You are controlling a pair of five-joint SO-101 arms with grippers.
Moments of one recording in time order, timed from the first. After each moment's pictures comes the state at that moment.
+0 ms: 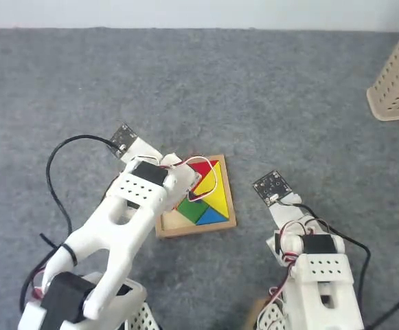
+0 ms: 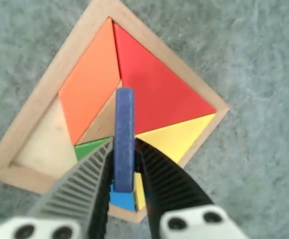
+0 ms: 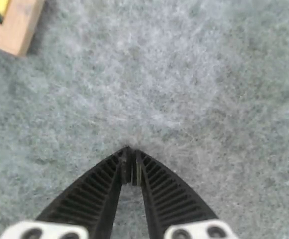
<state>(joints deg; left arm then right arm) 17.4 -17.0 47.8 54.1 78.2 -5.6 -60.2 86.2 55.1 30.2</state>
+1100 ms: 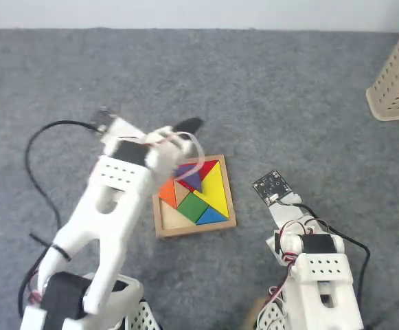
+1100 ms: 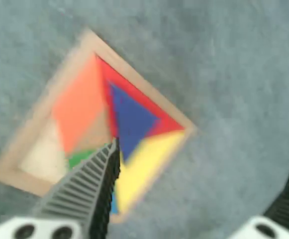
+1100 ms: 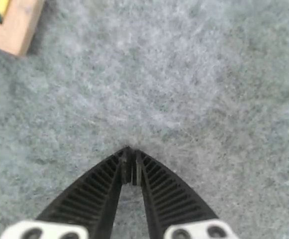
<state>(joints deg) 8.1 -17.0 35.6 65.8 73.0 -5.6 -60.2 86.2 55.1 30.2</state>
